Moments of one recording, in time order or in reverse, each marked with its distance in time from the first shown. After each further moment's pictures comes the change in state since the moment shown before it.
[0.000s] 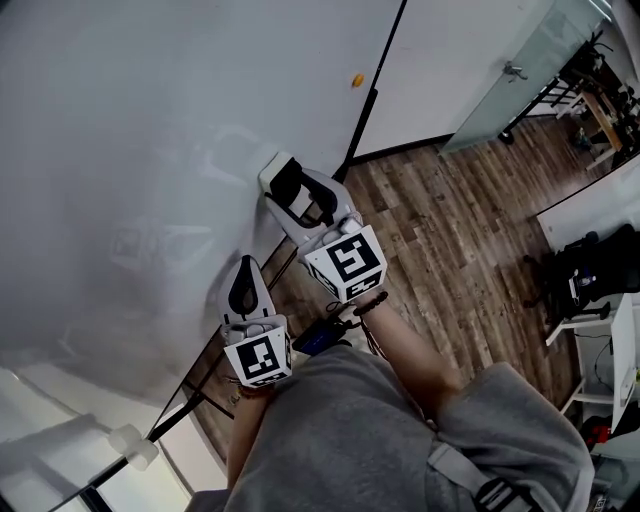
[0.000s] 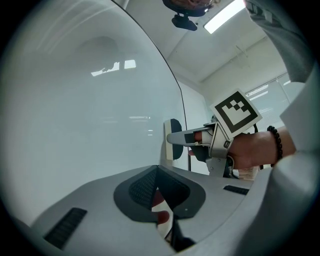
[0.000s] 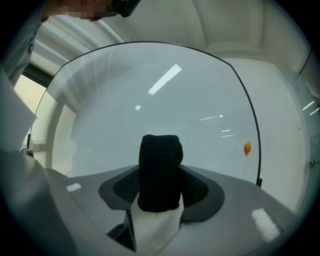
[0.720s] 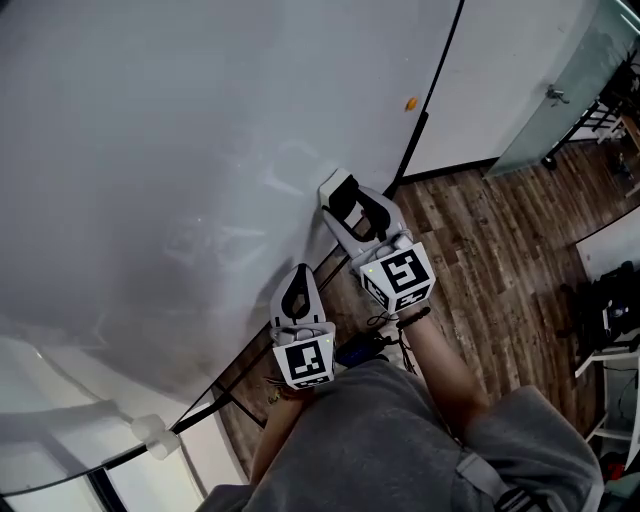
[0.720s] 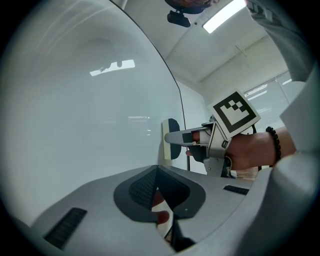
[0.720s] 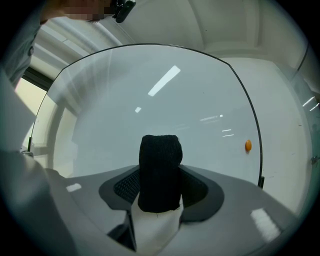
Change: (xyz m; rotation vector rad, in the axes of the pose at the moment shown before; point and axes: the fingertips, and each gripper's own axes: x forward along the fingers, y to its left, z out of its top) left arm -0.003 -0.008 0.002 -0.010 0.009 -0.004; right arm -0.004 0.000 0.000 0.028 -0.011 0.014
